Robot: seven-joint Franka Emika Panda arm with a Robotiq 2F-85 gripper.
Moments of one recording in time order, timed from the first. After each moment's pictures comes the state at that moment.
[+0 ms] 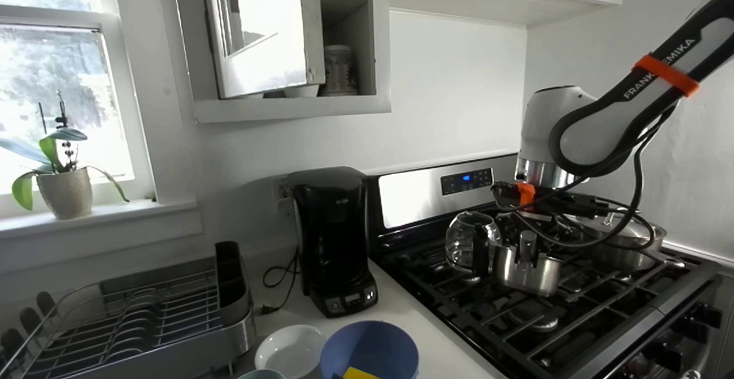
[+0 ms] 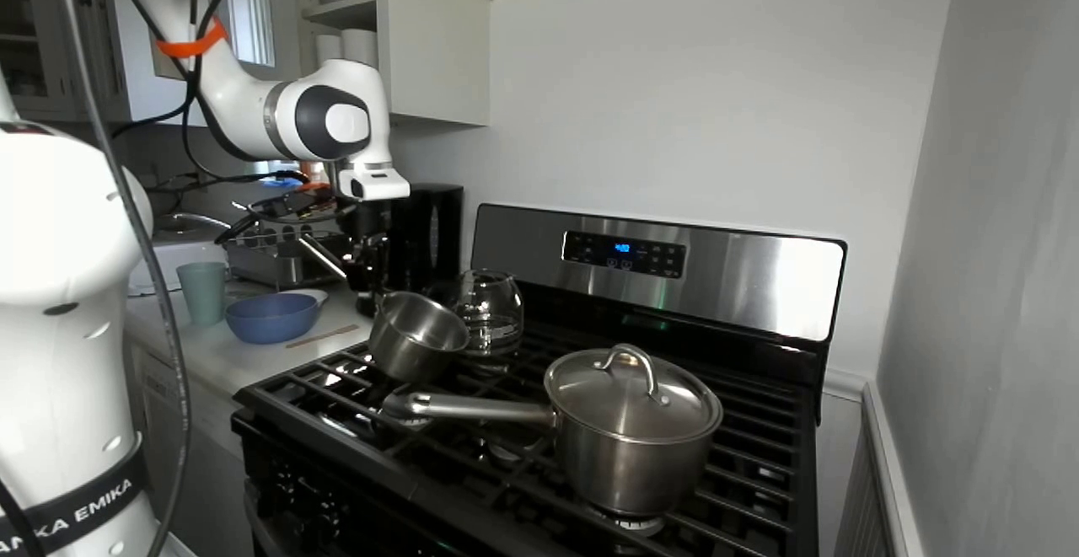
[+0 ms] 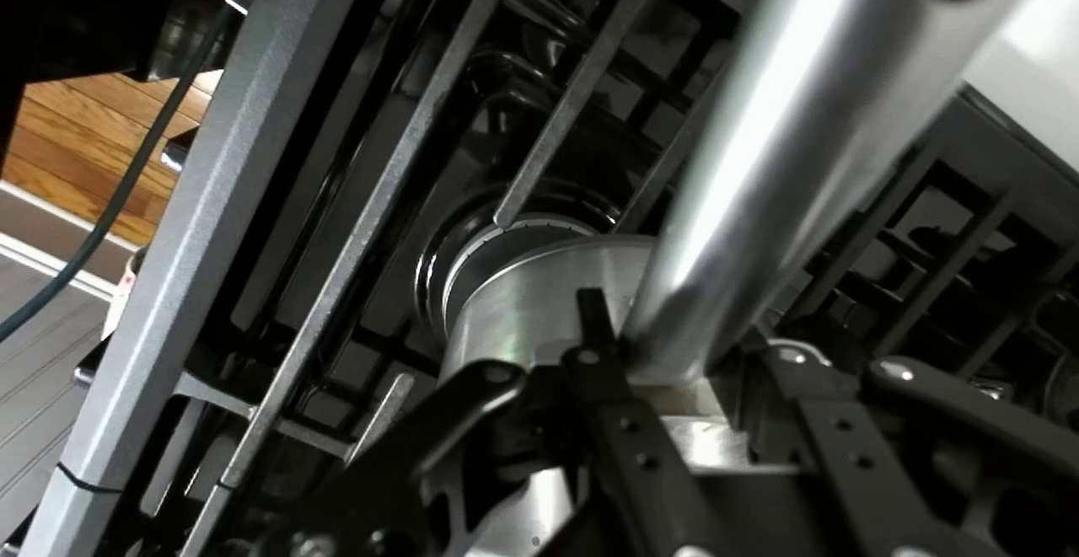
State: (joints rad) arm 0.06 -0.30 0.18 -2.75 0.06 2.54 1.25
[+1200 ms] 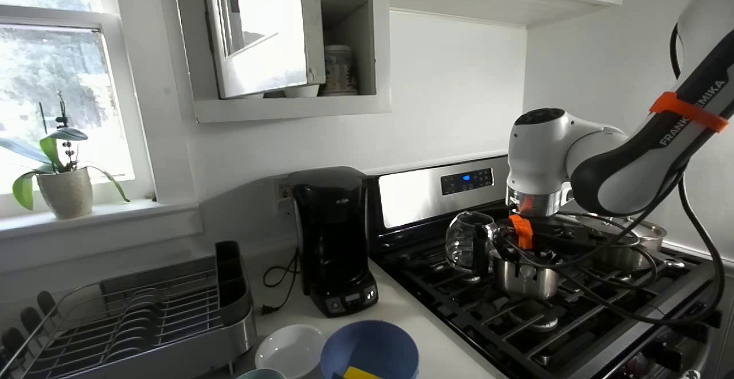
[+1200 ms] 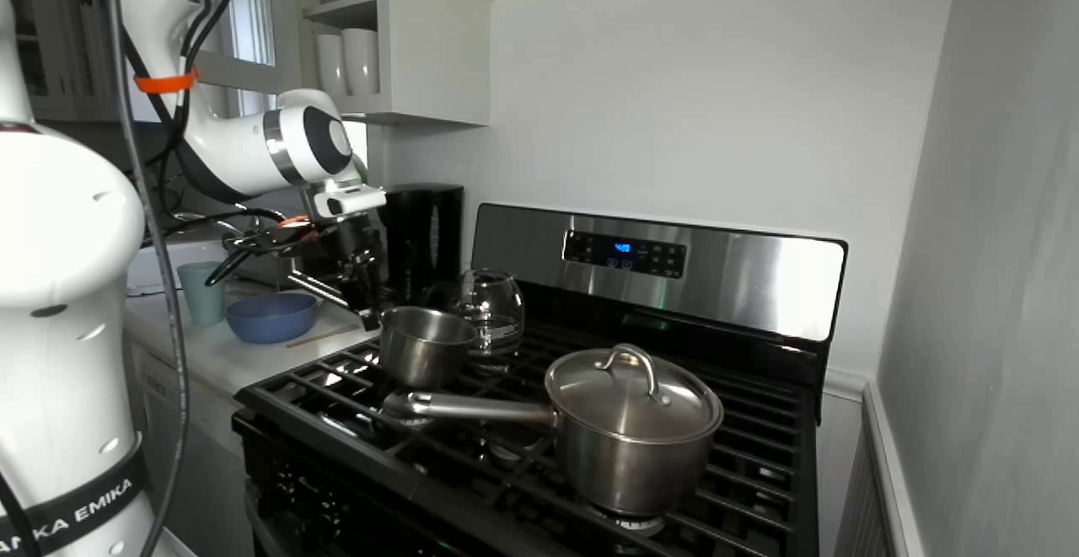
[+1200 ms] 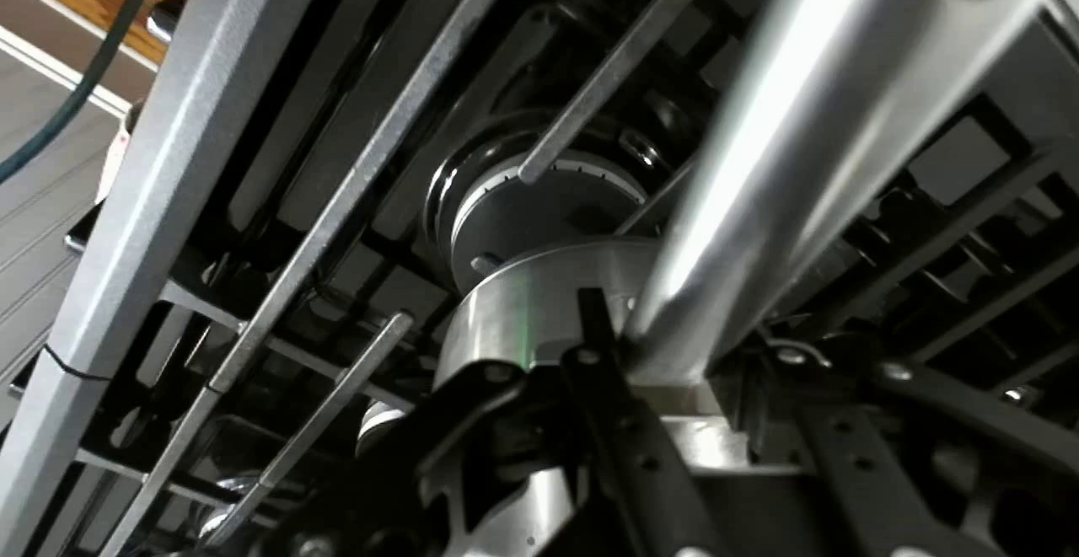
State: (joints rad) arm 0.02 -0.20 0.31 -2.75 -0.43 2.59 1.63
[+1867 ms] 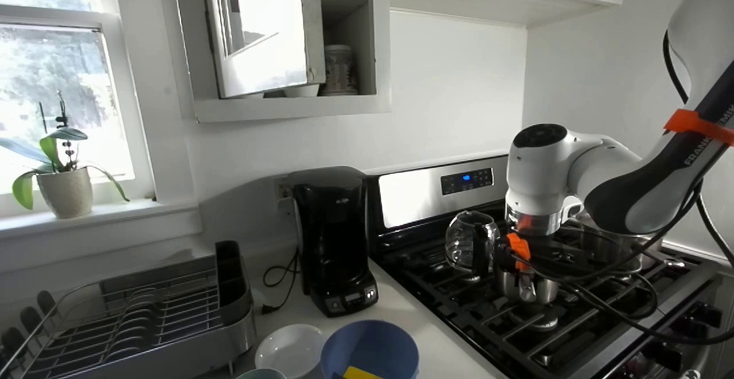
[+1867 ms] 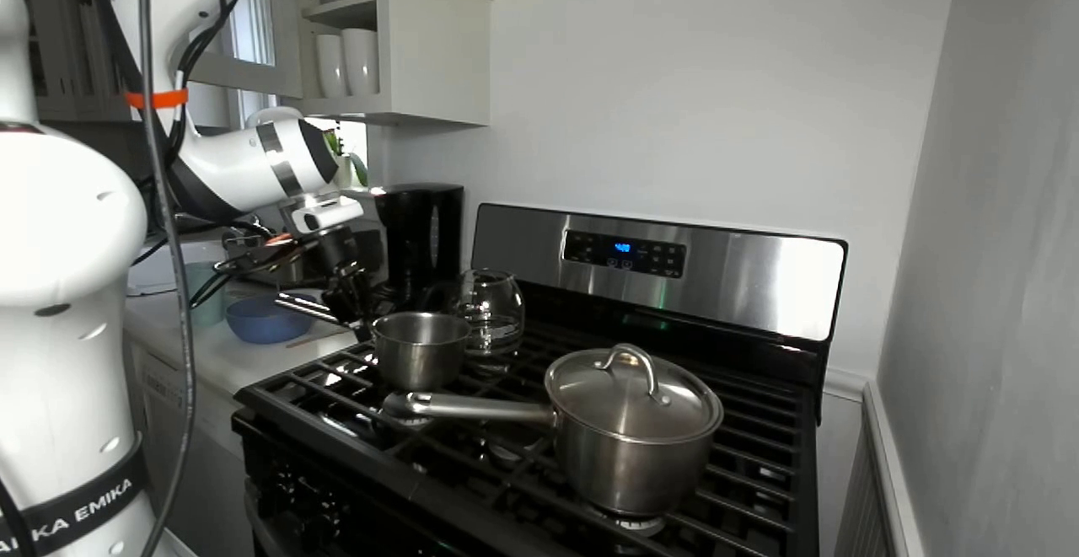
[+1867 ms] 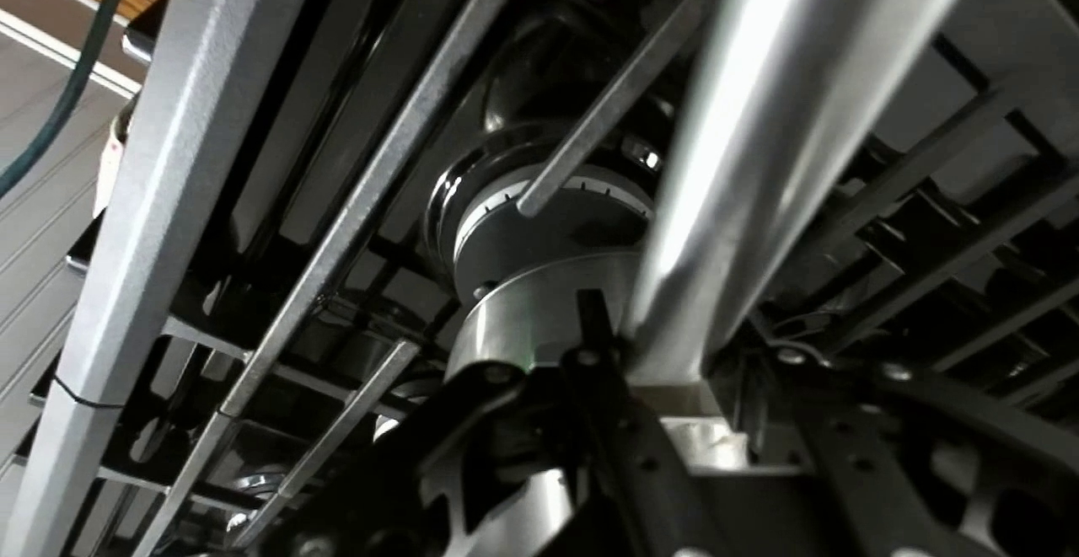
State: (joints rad) arm 0.03 -0.15 0.35 -2.75 -0.65 2.60 1.92
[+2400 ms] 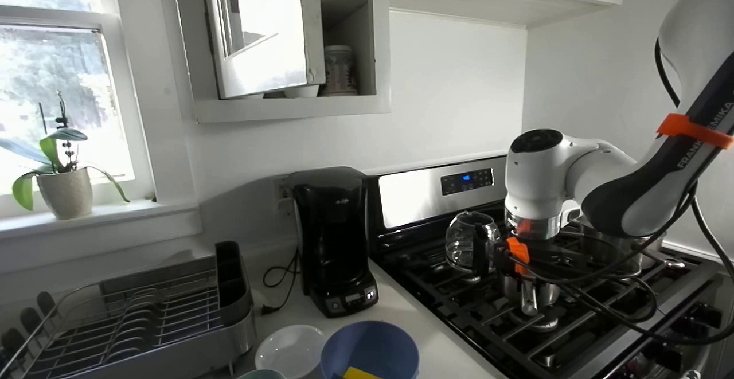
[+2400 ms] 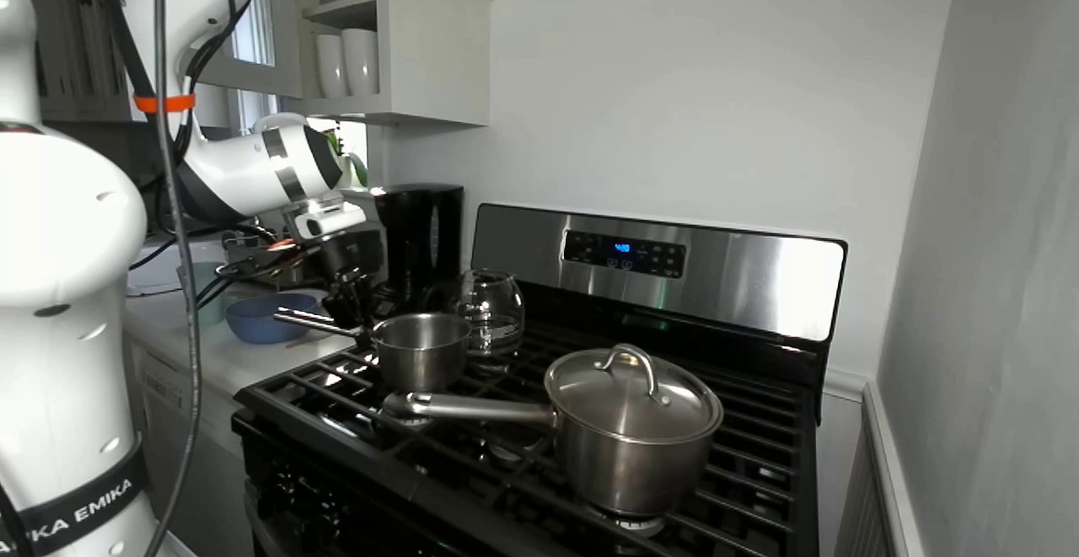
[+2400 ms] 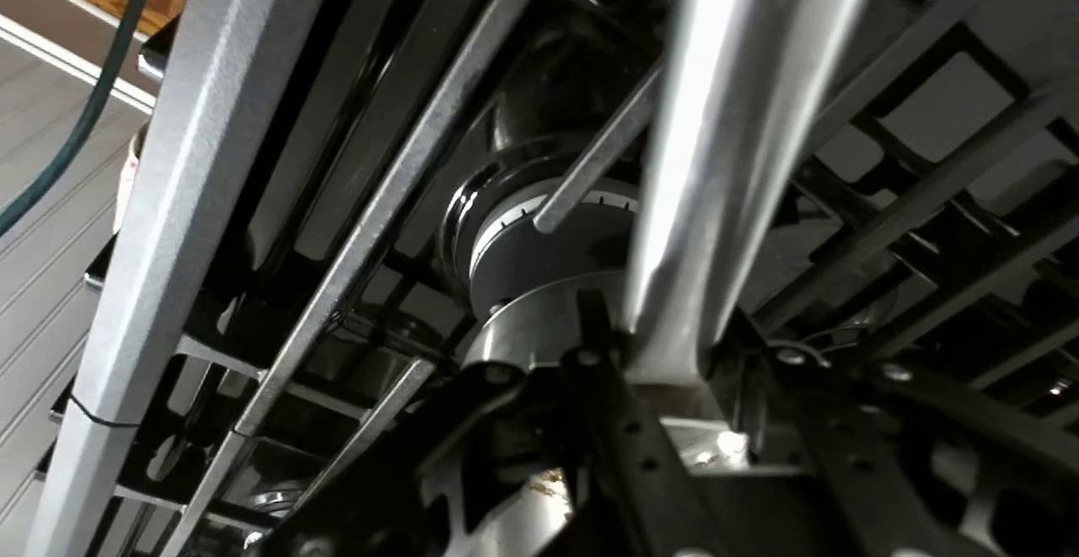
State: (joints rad) arm 0.03 -0.12 0.34 -2.74 -0.64 2.60 1.93
